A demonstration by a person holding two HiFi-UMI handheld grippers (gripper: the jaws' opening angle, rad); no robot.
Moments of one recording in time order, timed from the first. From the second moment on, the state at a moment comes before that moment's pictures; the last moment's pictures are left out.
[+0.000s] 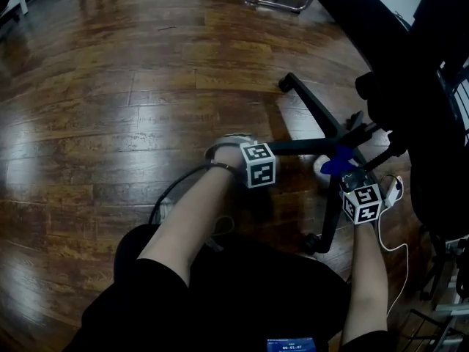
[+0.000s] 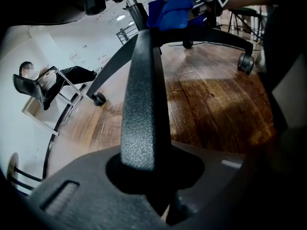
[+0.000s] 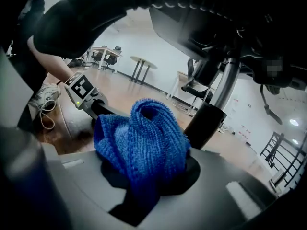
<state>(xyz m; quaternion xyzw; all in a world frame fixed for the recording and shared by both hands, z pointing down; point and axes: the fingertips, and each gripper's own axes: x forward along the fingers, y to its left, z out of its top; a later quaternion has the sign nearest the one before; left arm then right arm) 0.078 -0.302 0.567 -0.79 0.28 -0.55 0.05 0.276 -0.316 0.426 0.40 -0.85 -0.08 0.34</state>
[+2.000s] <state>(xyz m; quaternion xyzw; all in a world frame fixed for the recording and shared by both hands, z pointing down) 0.079 -0.301 0.569 -0.78 0.28 -0.55 0.05 0.288 -0.123 0.494 0.20 -0.86 -0.04 0.47</state>
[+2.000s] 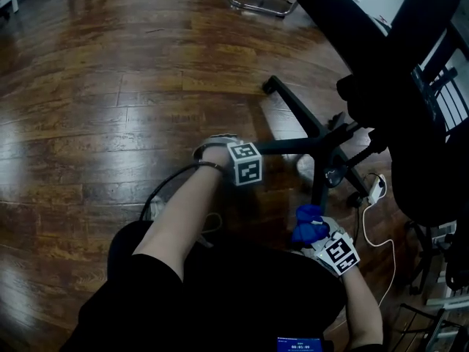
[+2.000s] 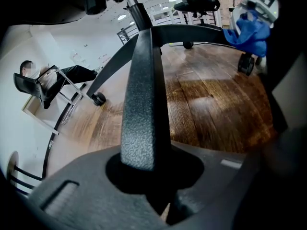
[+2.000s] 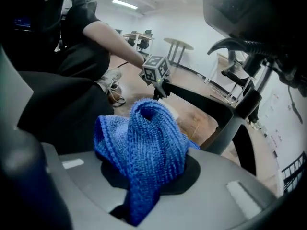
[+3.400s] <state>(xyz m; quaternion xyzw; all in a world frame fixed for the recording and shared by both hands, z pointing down) 0.077 -0.302 0.568 -0.78 0.30 -0.54 0.05 0.279 -0.166 0.489 0.21 -0.85 -0.09 0.48</state>
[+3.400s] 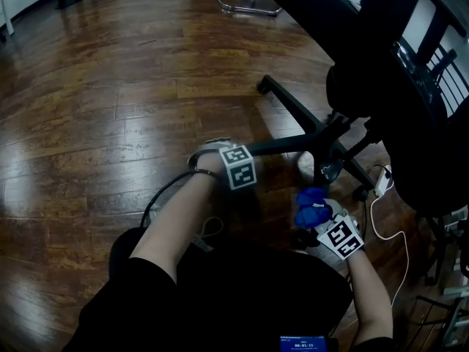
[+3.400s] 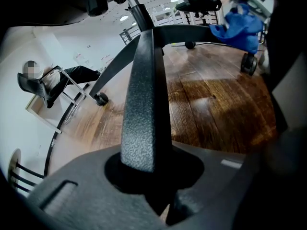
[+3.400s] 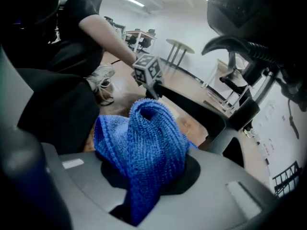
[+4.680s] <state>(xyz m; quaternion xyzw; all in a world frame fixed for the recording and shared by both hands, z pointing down) 0.076 -0.302 0.569 -0.78 0.29 -0.55 0.05 0.281 -0.174 0.487 0.24 -0.85 -0.08 0.47</state>
